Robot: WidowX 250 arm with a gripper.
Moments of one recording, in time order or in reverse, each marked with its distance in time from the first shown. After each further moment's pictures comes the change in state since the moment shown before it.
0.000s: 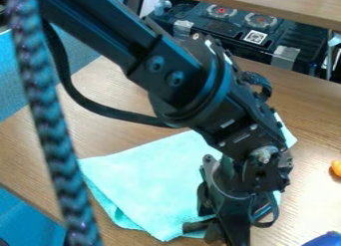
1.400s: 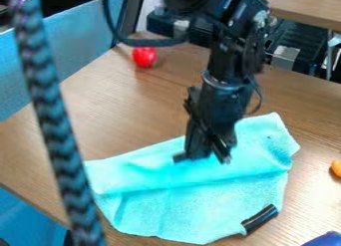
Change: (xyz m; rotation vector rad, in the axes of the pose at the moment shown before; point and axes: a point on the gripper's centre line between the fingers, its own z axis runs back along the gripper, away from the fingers) arm 0.000 0.091 0.018 -0.160 0.223 0.113
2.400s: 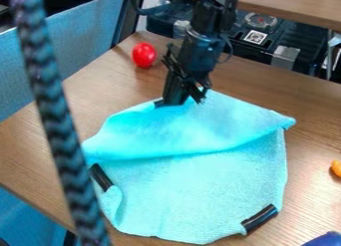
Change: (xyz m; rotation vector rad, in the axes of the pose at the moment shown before) arm 0.011 0.100 0.000 0.069 0.106 0.154
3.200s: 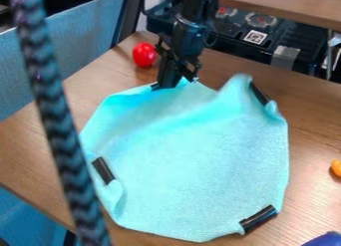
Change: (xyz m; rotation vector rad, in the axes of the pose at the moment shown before) arm 0.027 0.054 -0.021 -0.051 0.049 0.096
